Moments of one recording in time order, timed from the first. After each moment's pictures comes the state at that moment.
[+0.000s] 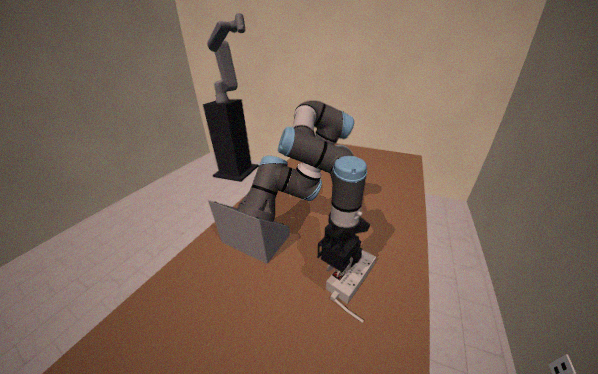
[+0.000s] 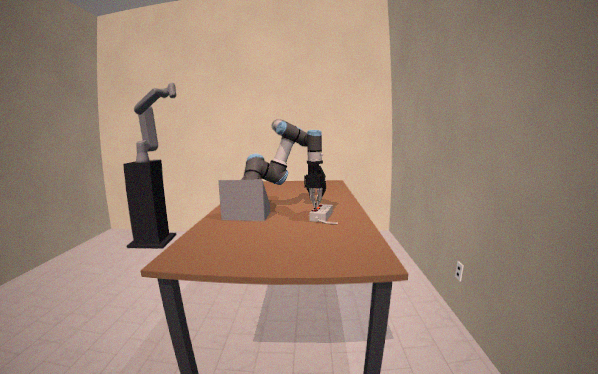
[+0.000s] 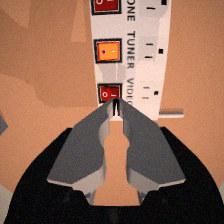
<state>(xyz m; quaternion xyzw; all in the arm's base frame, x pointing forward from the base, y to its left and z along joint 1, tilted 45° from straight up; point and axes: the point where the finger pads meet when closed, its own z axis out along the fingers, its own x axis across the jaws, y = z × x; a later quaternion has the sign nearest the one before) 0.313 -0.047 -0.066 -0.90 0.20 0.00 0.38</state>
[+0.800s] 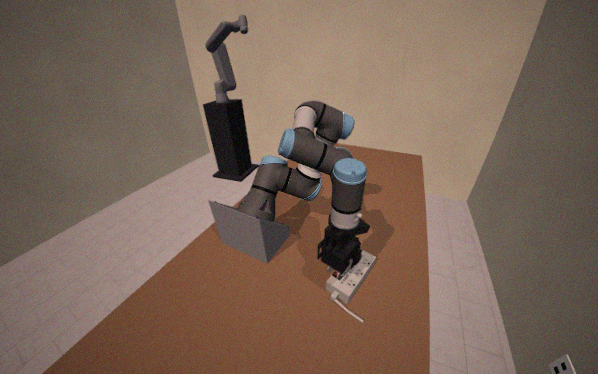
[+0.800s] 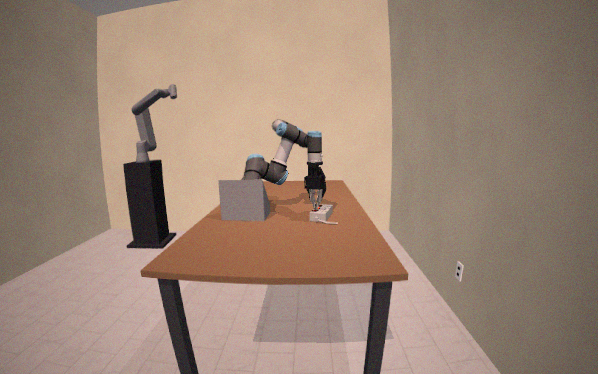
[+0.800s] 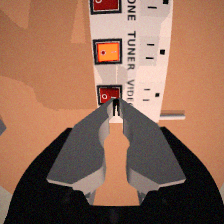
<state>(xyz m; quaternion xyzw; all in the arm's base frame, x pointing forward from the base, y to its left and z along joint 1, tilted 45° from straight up) 0.313 -0.044 -0.069 -0.90 0.20 0.00 0.38</state>
